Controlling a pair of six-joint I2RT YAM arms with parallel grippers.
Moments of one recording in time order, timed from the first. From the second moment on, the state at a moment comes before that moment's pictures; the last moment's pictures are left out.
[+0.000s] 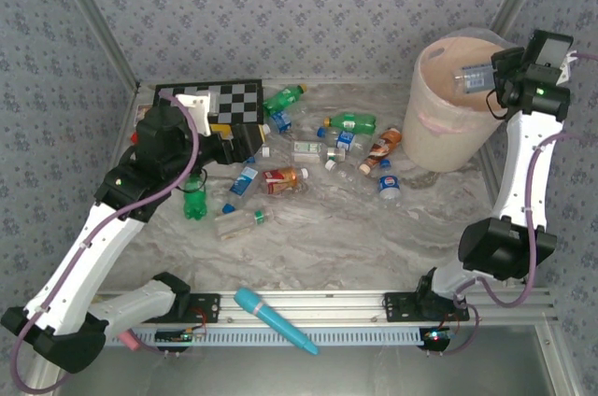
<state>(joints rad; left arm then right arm) -0.54 1.00 1.28 -0.61 0.18 -0.51 -0.33 1.55 1.85 -0.82 -0.01 1.02</state>
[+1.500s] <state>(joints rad) -0.54 0.99 1.10 -0.63 0.04 -0.57 0.29 1.40 1.71 -0.86 0.32 0.53</state>
